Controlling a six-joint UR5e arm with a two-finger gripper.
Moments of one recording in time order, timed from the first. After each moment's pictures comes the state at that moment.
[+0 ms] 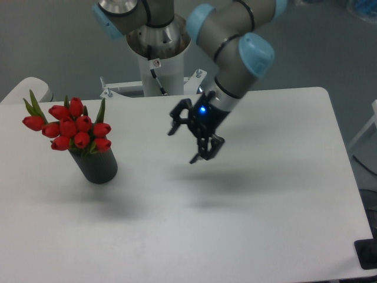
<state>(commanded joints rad) 2.64 -1.62 -1.98 -1.22 0.76 1.56</state>
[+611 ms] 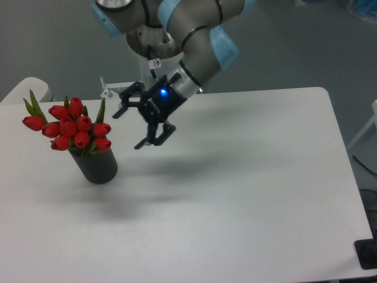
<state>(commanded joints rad) 2.52 -1.60 -2.08 -1.20 0.52 1.45</state>
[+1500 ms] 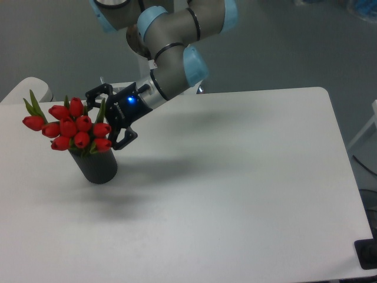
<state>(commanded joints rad) 2.41 -1.64 -2.10 -1.19 0.43 1.45</state>
